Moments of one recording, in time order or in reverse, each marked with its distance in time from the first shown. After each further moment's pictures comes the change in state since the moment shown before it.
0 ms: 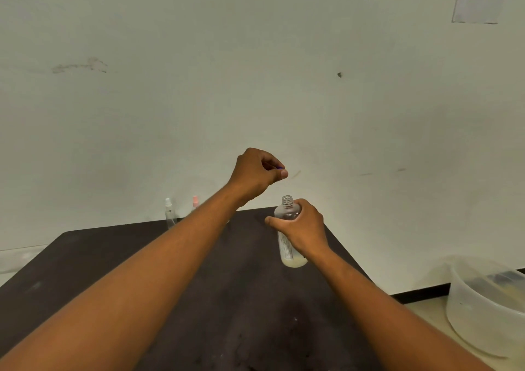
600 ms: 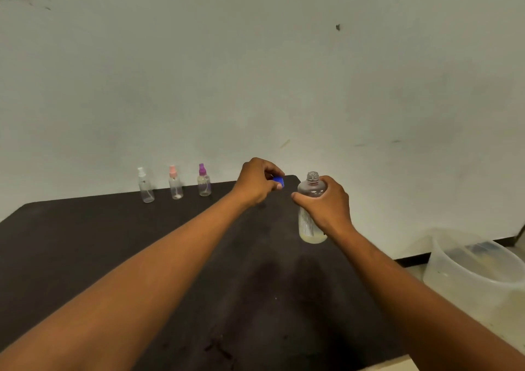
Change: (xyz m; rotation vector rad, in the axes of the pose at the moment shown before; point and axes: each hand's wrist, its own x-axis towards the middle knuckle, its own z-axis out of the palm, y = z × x) left_hand 0.012 -0.083 0.100 0.032 -0.151 -0.097; right_hand 0.029 0.070 -0.040 -0.033 0.138 0.055
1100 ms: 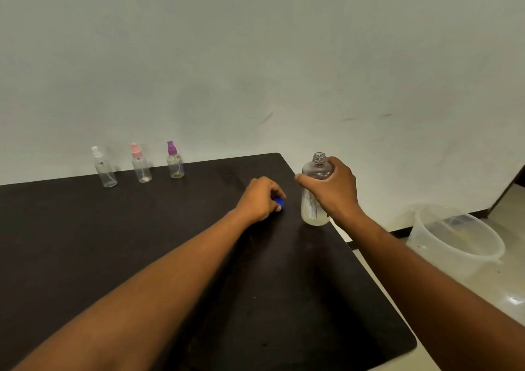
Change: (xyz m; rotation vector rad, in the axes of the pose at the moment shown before) left_hand 0.017 -0.058 0.107 0.162 -0.244 -0.050; right_hand 0.038 0.050 -0.016 -0.009 0.042 0.042
